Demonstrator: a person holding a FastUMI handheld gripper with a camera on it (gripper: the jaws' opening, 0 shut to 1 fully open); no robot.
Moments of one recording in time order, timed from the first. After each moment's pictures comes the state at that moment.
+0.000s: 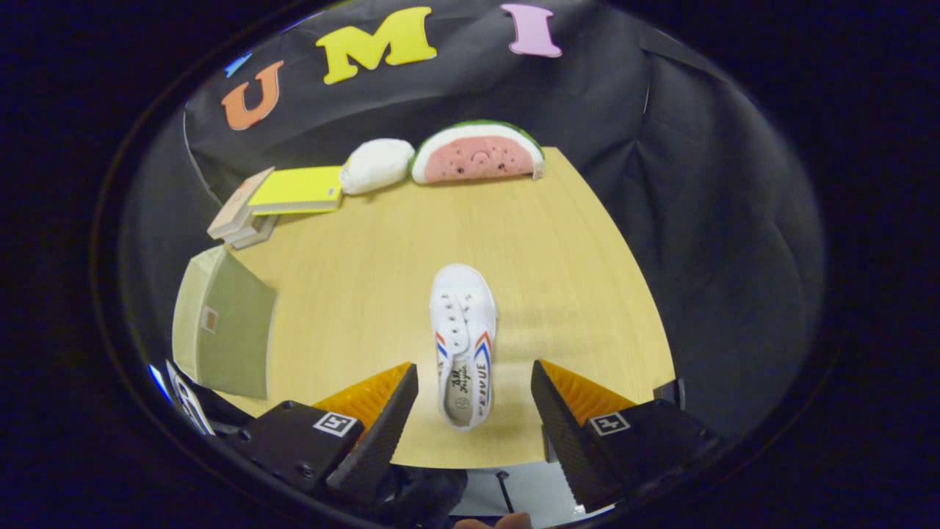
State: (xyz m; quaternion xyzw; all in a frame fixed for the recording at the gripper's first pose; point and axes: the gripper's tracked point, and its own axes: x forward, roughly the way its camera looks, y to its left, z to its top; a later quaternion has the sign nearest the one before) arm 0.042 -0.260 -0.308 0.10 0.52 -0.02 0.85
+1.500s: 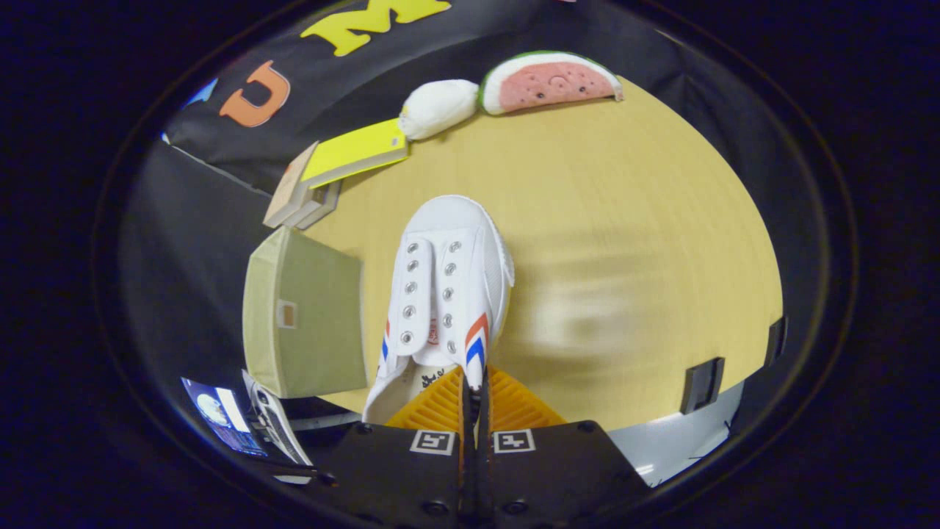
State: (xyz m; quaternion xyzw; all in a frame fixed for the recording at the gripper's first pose) arm 0.029 -0.081 -0.254 0.23 0.58 0.11 0.78
